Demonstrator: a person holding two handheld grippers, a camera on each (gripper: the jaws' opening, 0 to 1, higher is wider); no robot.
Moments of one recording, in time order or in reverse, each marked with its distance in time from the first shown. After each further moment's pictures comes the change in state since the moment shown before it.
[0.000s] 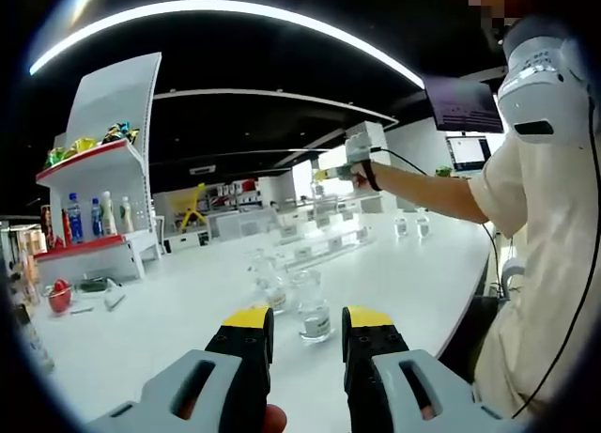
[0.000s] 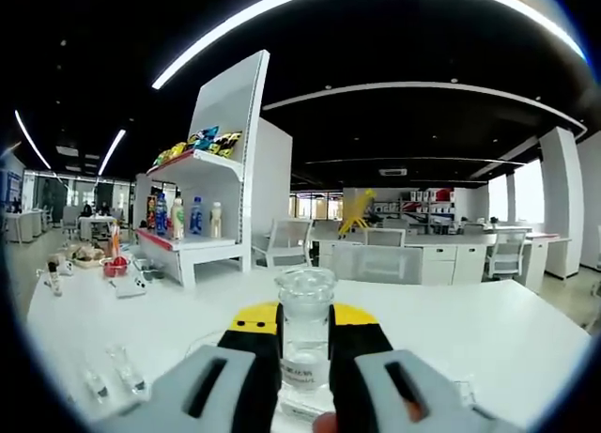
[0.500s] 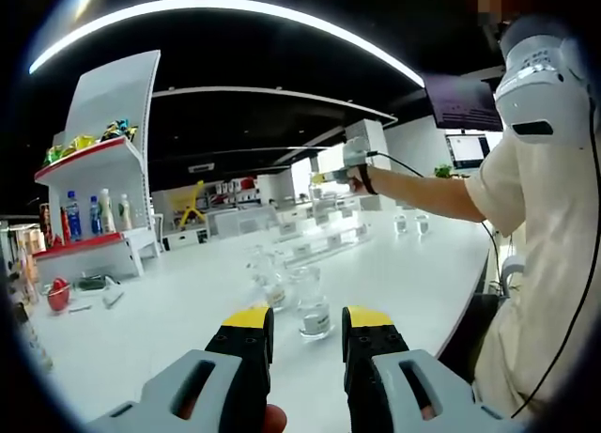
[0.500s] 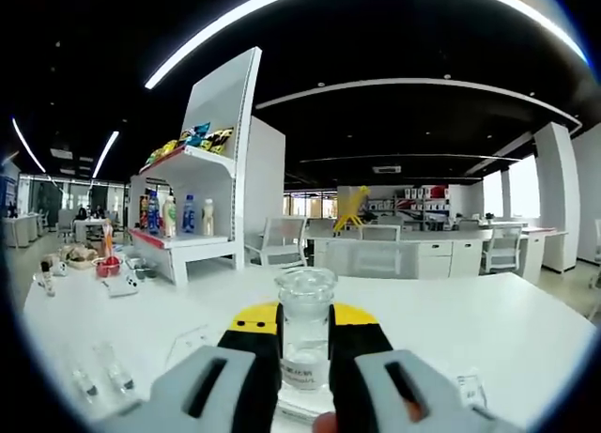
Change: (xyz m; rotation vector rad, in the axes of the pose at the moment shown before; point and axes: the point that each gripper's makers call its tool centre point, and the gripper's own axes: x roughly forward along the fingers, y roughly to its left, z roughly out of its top) left arm 0.002 -0.001 -0.004 0.000 0.009 -0.005; right arm 0.011 -0.009 -0.021 0.017 0.011 -0.028
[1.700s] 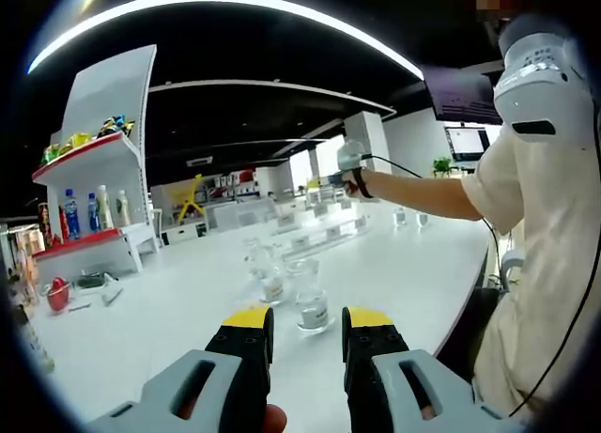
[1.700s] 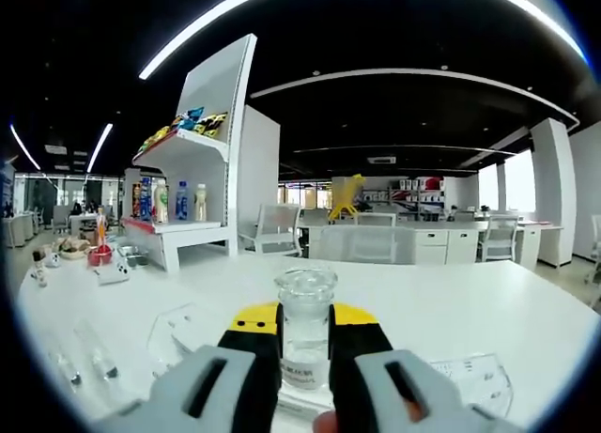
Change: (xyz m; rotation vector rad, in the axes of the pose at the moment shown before) left arm 0.005 -0.005 -0.005 0.007 0.040 -0.005; right arm 0.013 -0.003 -0.039 0.003 0.048 -0.023
